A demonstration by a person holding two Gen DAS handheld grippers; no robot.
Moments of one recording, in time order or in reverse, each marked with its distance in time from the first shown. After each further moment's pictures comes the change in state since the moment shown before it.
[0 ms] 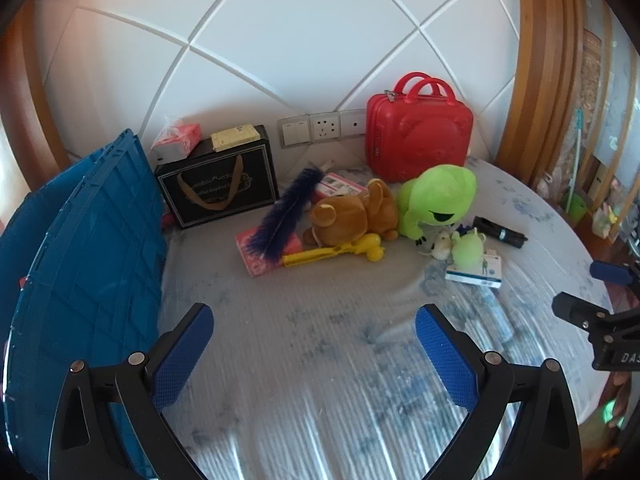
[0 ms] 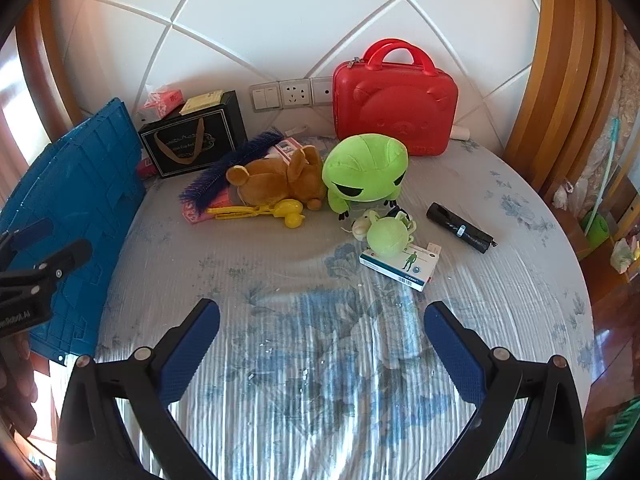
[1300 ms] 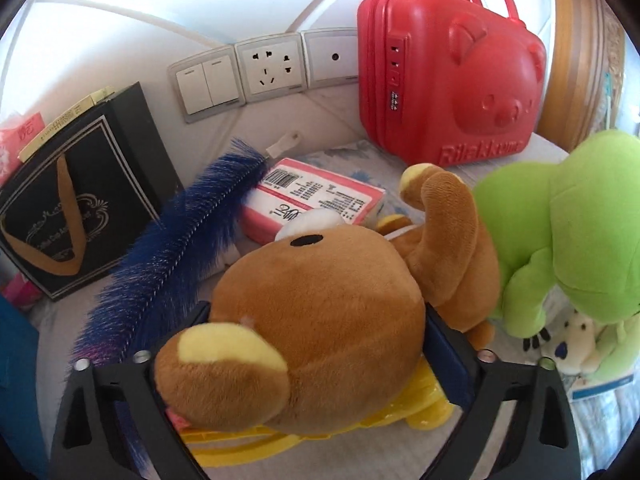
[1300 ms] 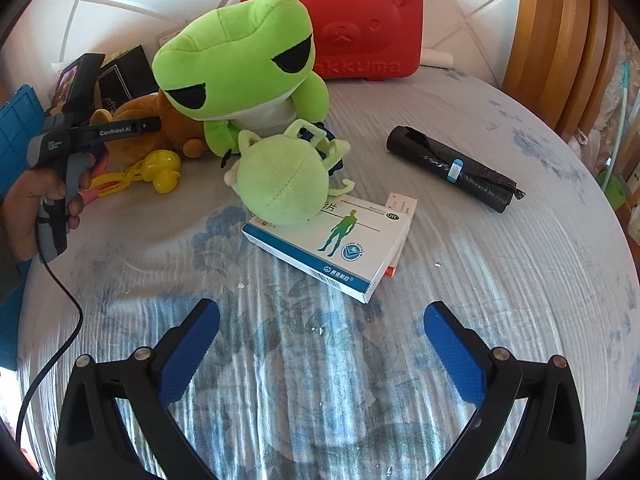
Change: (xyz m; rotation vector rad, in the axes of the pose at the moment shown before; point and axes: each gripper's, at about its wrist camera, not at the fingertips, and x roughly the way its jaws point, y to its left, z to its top) left arm 0.354 -0.050 0.084 0.091 0.038 -0.071; right arm 0.194 -0.123 -0.031 0.072 0.075 -0.026
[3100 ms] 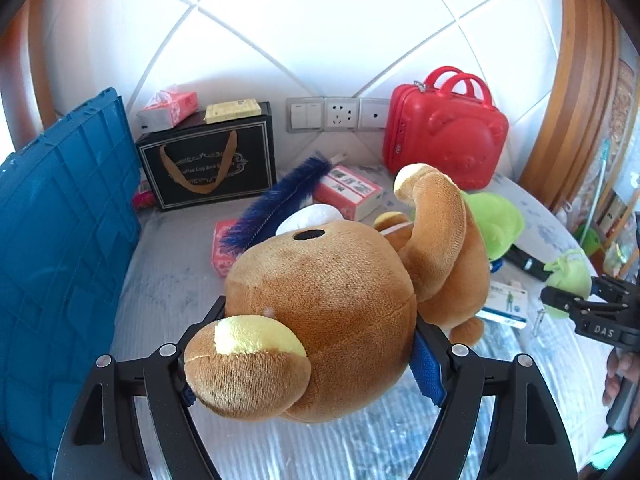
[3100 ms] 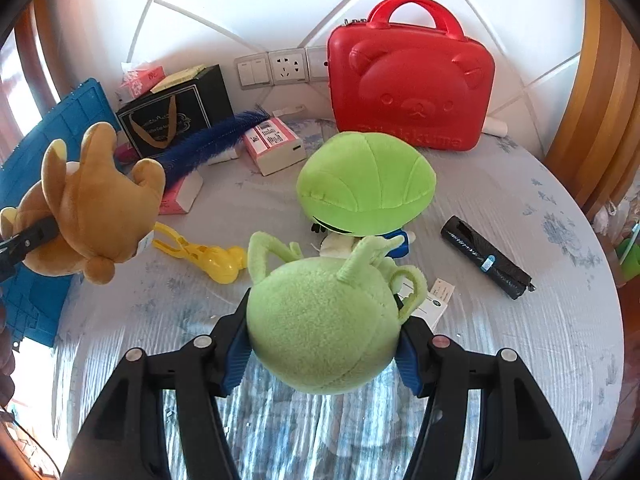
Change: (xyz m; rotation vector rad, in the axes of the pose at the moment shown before) left arm -0.266 0.034 -0.100 -0.212 -0.045 0.062; right arm -0.078 0.048 0.058 -0.166 -0.053 0.128
